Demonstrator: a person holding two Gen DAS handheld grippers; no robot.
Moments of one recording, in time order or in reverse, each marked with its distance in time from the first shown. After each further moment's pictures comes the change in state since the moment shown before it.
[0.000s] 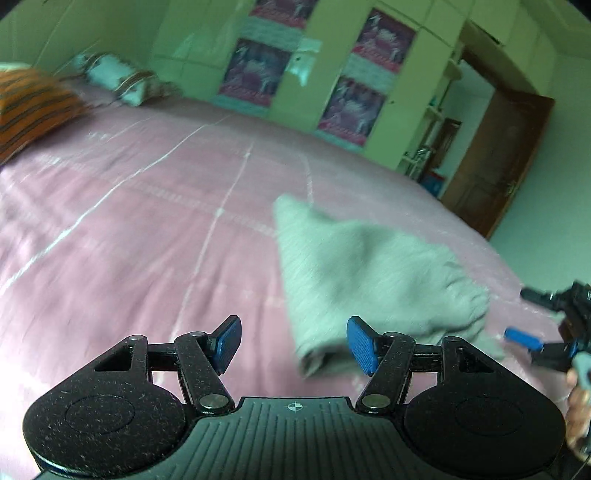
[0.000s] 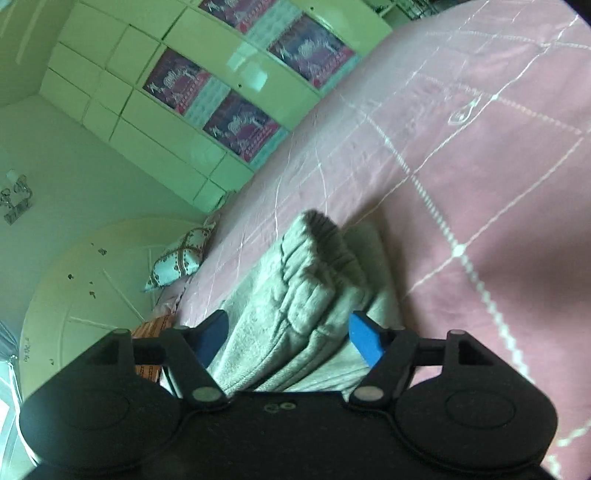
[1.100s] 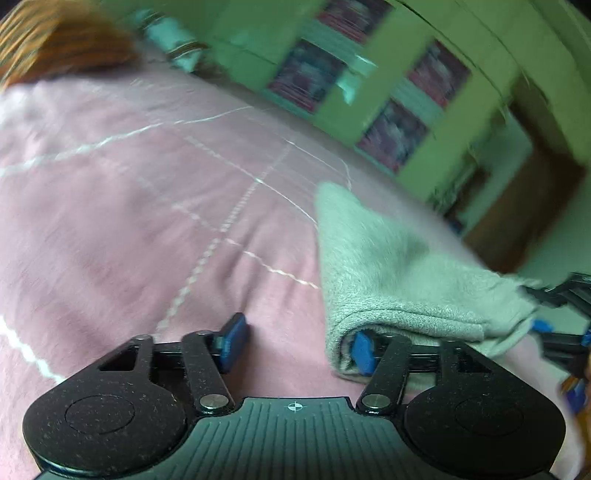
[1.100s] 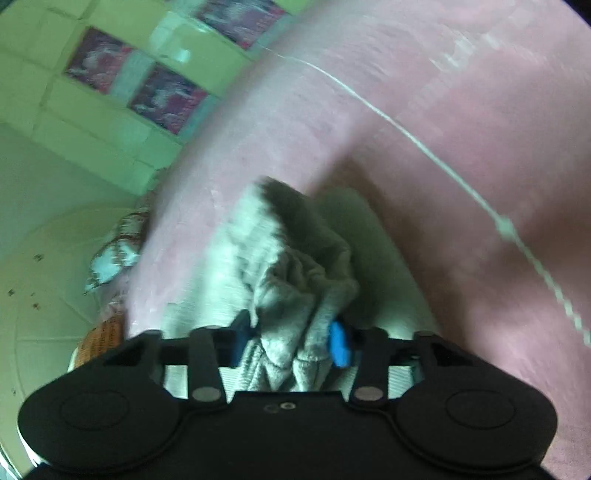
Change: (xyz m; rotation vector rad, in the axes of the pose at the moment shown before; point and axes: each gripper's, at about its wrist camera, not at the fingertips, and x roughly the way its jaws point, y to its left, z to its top) left arm 0.056 0.027 -0.029 -0.259 -0.058 0.013; right arm 0.057 0.045 0.026 0.065 0.053 -0.135
